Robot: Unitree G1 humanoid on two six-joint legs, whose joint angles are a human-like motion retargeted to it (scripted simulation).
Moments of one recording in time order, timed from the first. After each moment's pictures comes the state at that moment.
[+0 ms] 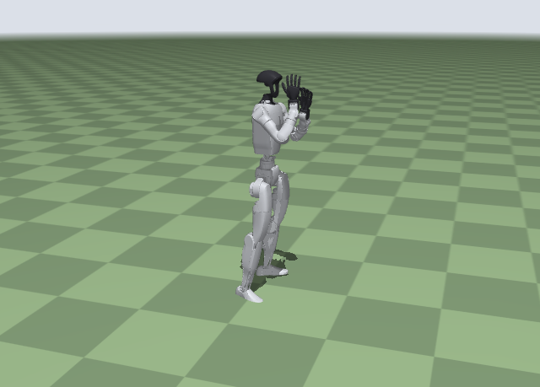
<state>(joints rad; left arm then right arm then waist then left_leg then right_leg) -0.57 0.29 -0.43 -0.45 0.09 -0.46 0.41 -0.84 -0.26 0.28 -0.52 -0.02 -0.35 -0.56 0.08 -0.10 -0.02 0.13 0.08 0.45 -0.01 -0.16 -0.15 0.04 -0.24 -0.25 0.06 -0.03 0.26</state>
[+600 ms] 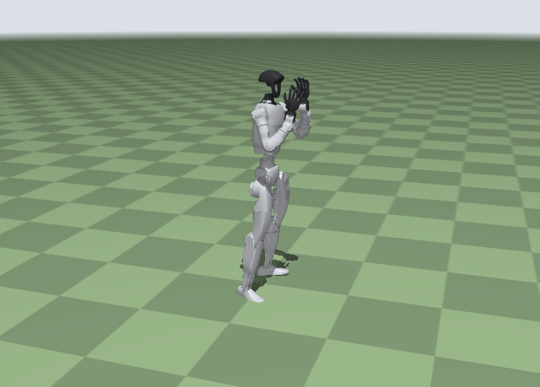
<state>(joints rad) -0.83 0.13 -0.36 -0.42 0.32 -0.39 0.48 -0.43 -0.26 0.29 -0.66 0.00 -0.40 -0.41 0.05 -0.10 0.00 0.12 0.09 0.45 -0.01 -0.16 -0.17 0.04 -0.22 -0.26 0.06 -0.03 0.26</state>
